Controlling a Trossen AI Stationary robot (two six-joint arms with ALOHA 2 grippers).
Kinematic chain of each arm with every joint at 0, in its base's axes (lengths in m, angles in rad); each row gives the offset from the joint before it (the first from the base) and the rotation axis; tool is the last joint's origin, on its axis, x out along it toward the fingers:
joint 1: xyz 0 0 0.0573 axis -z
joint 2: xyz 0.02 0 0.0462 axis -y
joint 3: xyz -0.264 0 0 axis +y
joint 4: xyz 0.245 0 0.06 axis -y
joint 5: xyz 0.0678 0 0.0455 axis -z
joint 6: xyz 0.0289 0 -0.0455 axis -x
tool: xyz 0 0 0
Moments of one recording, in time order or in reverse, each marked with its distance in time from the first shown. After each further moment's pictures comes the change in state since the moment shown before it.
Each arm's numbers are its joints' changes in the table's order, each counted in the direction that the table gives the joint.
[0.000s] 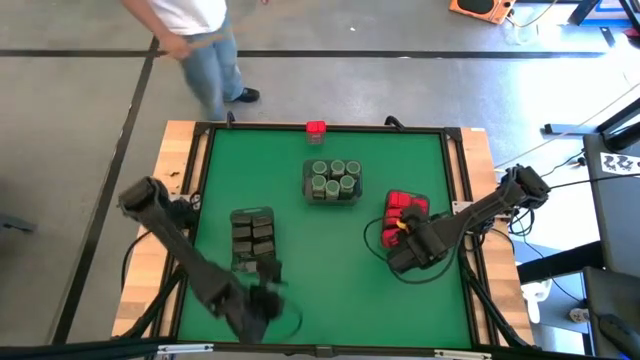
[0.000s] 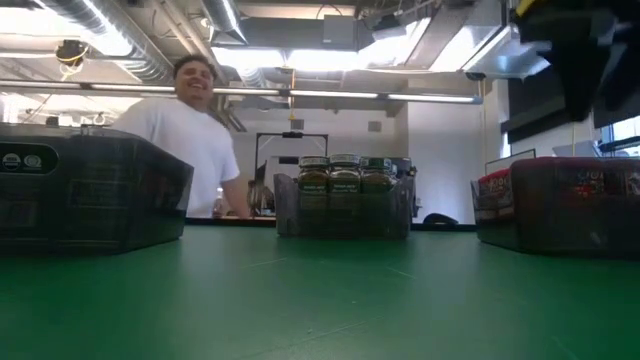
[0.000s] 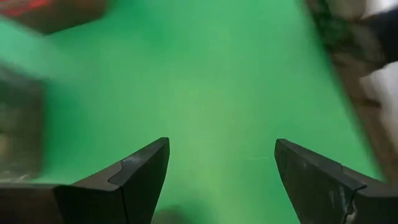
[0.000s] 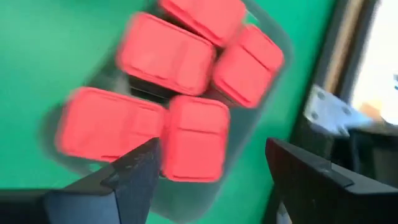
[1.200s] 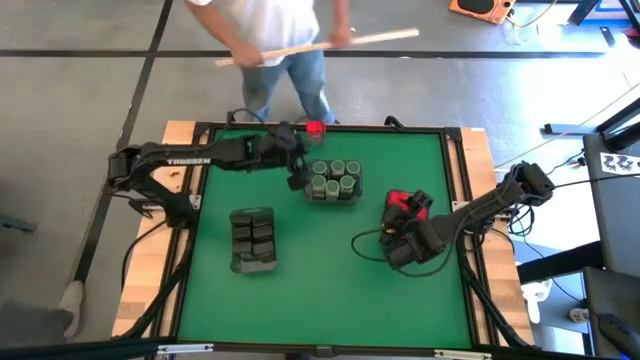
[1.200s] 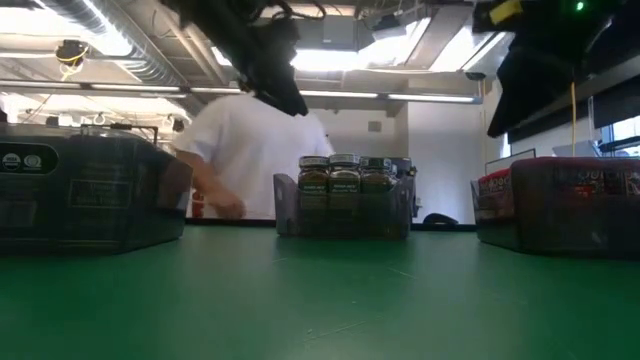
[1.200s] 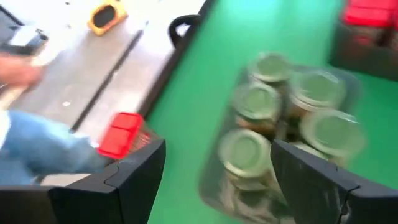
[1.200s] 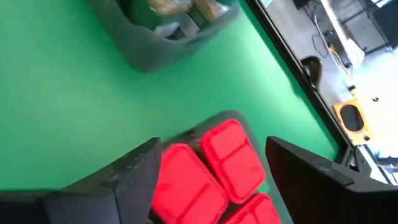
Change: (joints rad) left arm -1.067 0.322 0.289 0.441 0.258 -0.490; right arm 0.030 0.057 0.178 0.338 0.495 0.662
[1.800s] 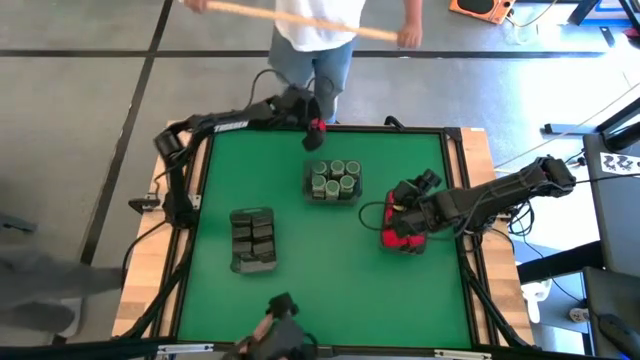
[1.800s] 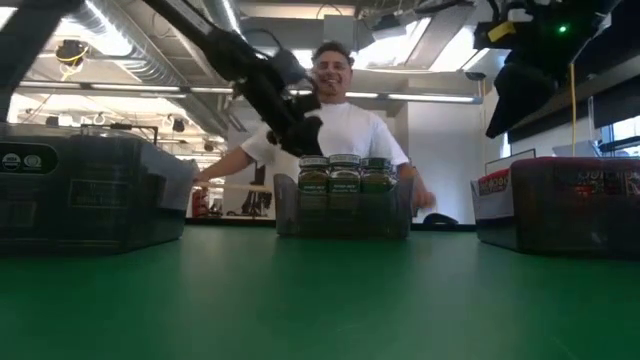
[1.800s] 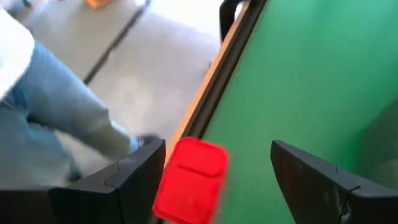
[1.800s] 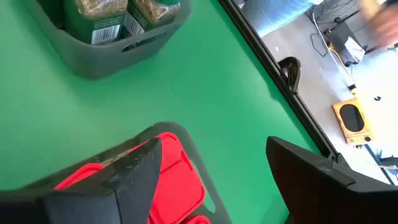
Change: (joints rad) left arm -0.372 -0.410 -0.280 0.100 0.296 -0.151; right arm 0.191 0.251 0.159 0.113 0.007 0.261
